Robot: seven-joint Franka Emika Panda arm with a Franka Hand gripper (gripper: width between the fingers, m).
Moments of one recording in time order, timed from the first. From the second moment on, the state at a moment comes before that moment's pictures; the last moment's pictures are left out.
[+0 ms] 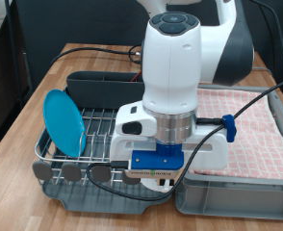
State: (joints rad) arm 0.11 0.68 -0.16 -1.53 0.16 2.32 0.67
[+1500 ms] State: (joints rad) arm 0.10 0.70 -0.16 -1.35 0.17 1.96 0.66
